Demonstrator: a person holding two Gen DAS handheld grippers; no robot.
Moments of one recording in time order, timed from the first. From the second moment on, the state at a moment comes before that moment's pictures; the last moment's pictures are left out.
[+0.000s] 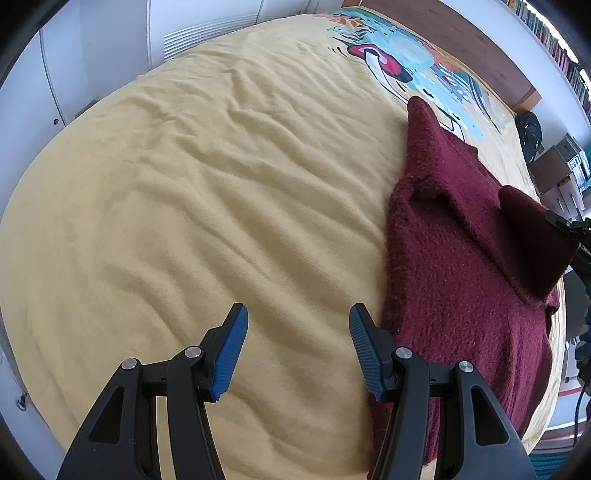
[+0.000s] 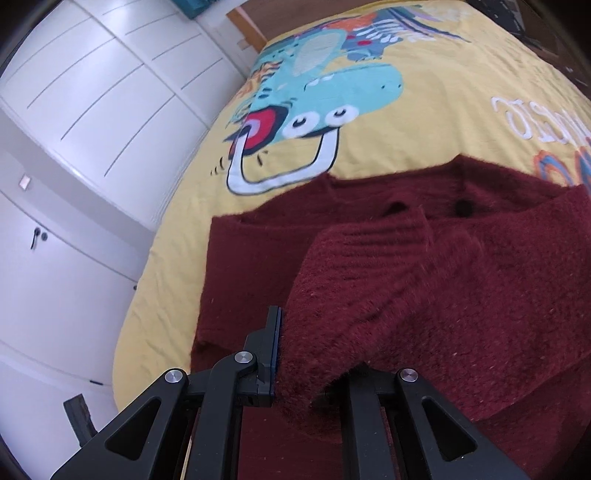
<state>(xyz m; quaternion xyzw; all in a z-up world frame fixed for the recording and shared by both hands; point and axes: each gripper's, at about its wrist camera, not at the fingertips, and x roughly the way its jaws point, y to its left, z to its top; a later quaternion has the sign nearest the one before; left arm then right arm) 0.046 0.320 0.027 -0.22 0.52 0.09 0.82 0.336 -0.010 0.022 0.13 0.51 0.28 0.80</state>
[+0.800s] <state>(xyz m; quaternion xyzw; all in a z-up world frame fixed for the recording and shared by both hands) 0.040 0.322 0.021 -0.22 0.53 0.10 0.81 0.296 0.049 -0.034 0.05 0.55 0.31 0.77</state>
